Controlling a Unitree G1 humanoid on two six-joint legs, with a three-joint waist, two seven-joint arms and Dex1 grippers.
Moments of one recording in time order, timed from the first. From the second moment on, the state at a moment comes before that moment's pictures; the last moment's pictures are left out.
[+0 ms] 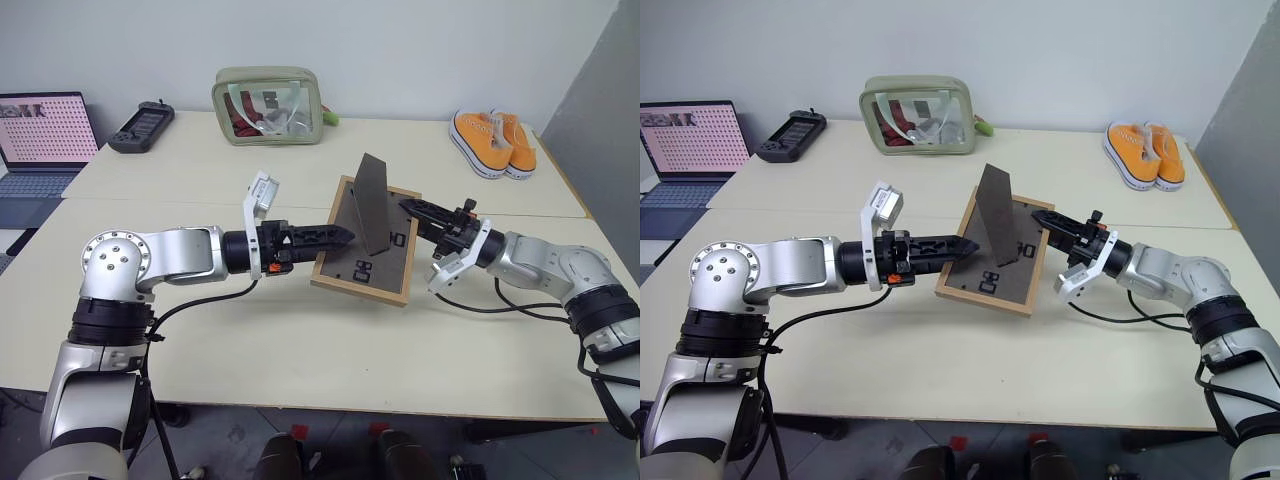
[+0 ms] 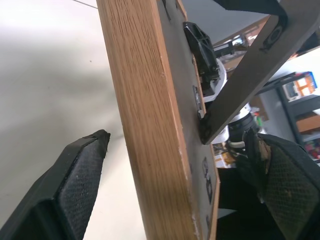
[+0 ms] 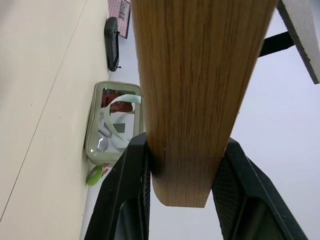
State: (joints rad) left arm -0.75 0.70 0.01 0.08 -1.86 1.27 0.02; right arm -0.85 -0.77 0.41 0.59 -1.00 -0.97 -0.40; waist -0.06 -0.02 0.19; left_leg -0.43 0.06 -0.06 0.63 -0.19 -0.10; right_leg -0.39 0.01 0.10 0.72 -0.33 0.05
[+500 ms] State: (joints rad) left arm -0.41 0.82 0.31 -0.43 -1.49 1.06 -0.25; right arm -0.84 -0.48 0.32 0.76 0.07 -0.64 0.62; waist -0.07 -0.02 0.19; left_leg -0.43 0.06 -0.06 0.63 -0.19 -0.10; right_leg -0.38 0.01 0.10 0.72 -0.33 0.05
